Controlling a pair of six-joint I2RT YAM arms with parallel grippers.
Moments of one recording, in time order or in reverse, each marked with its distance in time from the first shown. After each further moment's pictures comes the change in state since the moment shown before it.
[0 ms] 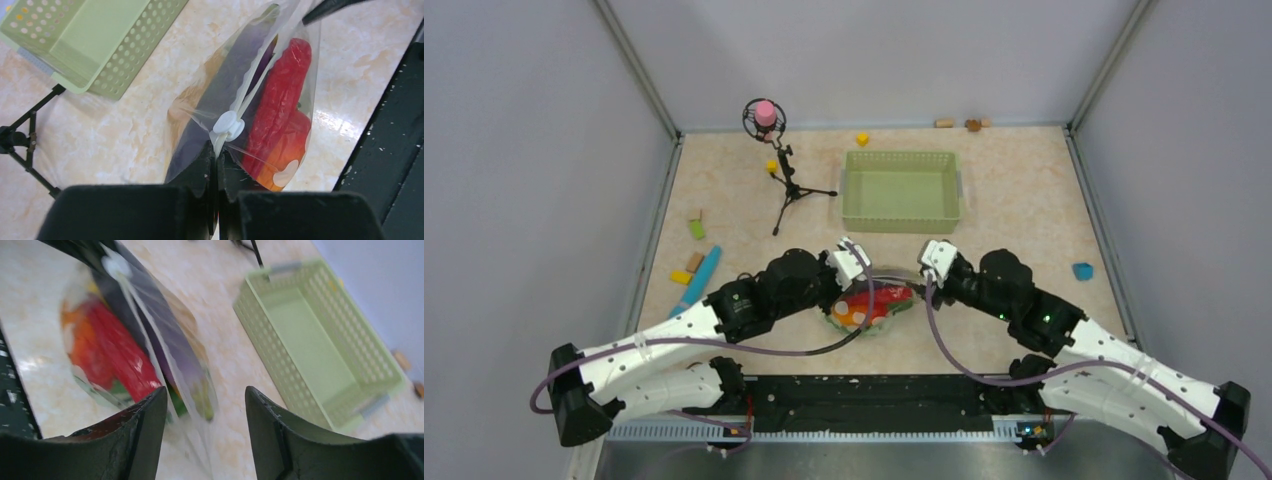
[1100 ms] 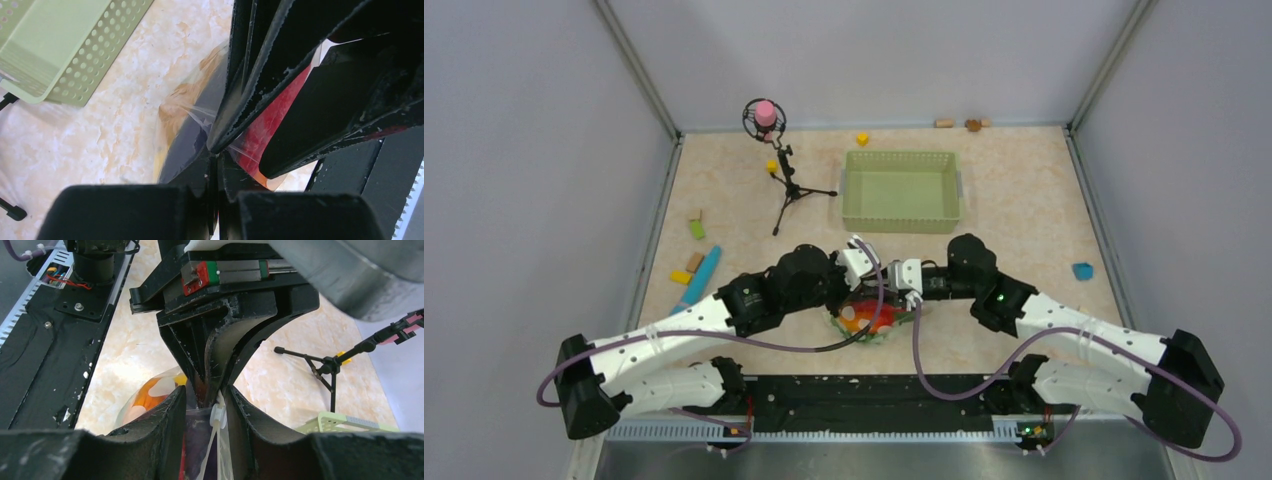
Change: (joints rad) left arm 0.001 0.068 0.031 -0.001 0.113 -0.063; right arm 0.000 0.283 -0.021 0.474 -0.667 -0.192
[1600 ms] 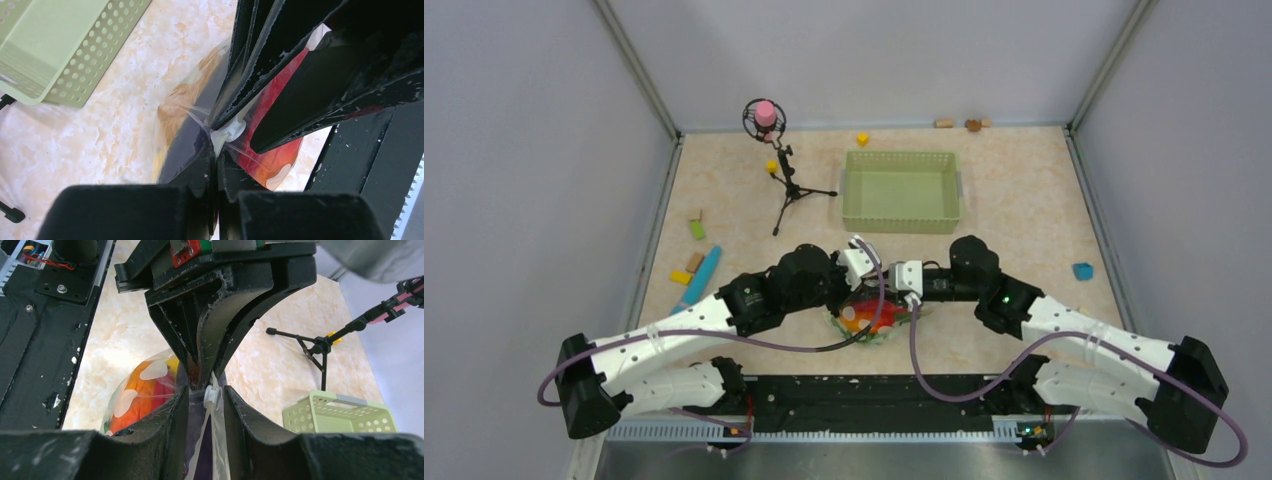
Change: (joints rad) left arm 0.000 0.011 0.005 0.001 0.009 0.000; right arm 0.000 -0.031 0.005 -0.093 0.079 -0.042
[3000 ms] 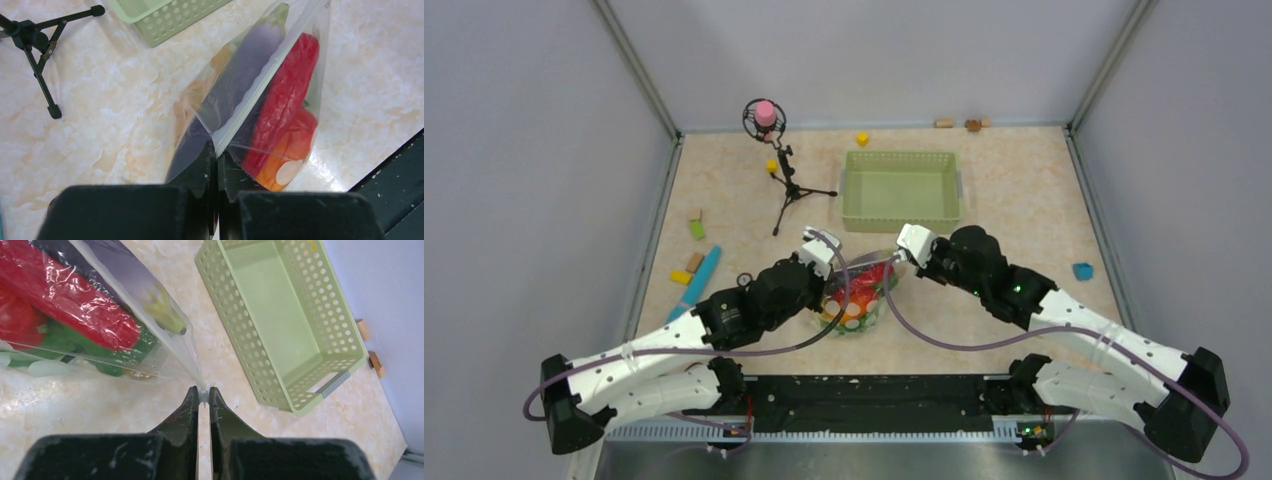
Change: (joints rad) left arm -0.006 -0.158 -0.076 -0.084 -0.390 -0.259; right arm -0.083 -0.024 0.106 -0.387 0.615 0.028
